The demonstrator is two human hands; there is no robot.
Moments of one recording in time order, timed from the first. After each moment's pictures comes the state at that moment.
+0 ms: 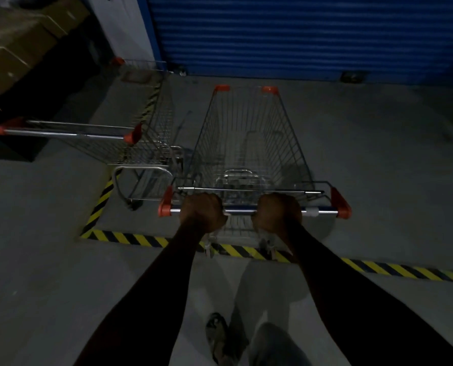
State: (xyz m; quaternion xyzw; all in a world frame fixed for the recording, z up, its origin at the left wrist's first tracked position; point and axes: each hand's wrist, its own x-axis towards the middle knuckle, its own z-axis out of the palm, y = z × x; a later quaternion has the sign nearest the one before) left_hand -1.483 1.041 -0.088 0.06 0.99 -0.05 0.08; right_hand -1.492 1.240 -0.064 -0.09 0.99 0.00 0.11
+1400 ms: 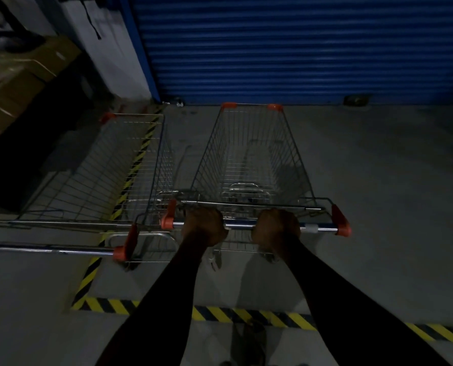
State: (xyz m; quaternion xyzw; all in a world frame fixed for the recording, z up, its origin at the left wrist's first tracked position) left_hand -1.781 0.959 -0.092 0.08 0.99 -0.08 0.08; right_hand -1.776 1.152 -0.069 -0.02 0.99 -0.04 0.11
